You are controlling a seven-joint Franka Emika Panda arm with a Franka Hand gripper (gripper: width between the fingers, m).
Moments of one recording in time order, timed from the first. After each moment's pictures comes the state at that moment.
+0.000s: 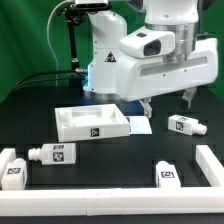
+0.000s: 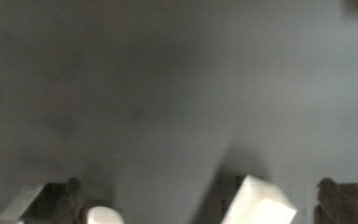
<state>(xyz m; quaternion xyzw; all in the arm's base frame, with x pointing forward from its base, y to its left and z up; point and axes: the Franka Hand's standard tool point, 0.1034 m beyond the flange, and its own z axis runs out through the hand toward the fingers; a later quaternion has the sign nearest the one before) 0.505 0.088 0.090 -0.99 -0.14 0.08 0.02</state>
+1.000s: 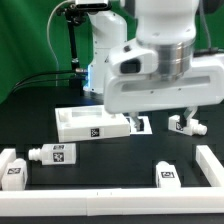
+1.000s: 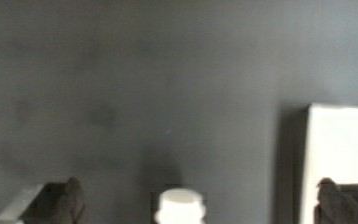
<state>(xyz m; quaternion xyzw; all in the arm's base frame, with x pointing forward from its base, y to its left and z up) 0.552 0.062 0.074 -0.99 -0.02 0.10 0.03</state>
